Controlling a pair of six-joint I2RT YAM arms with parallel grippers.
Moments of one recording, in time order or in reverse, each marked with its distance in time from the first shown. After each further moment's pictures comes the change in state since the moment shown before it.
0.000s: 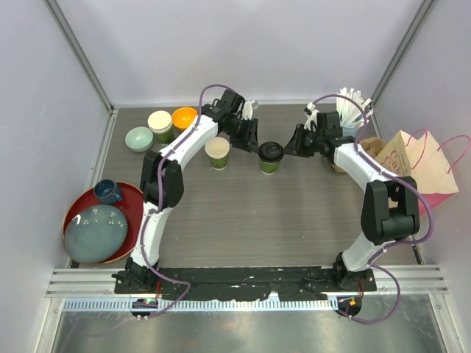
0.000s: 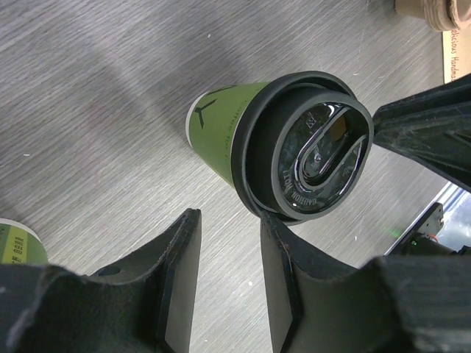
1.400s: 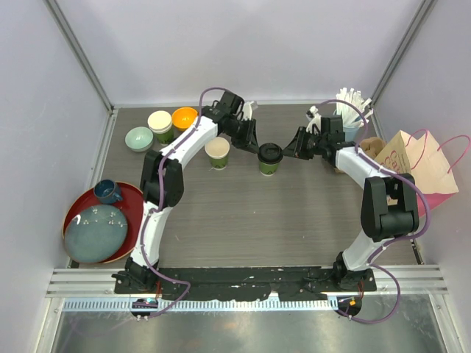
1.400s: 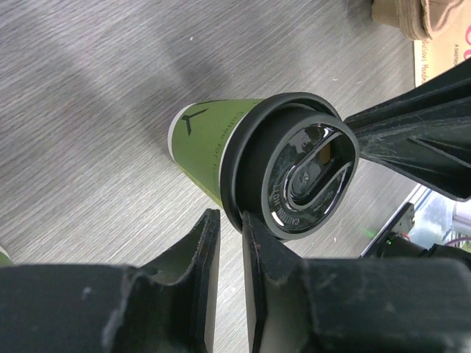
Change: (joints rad) left arm 0.000 0.014 -0.021 0.045 0.055 -0.052; right arm -0.033 0.030 -0.064 0.121 -0.126 0.029
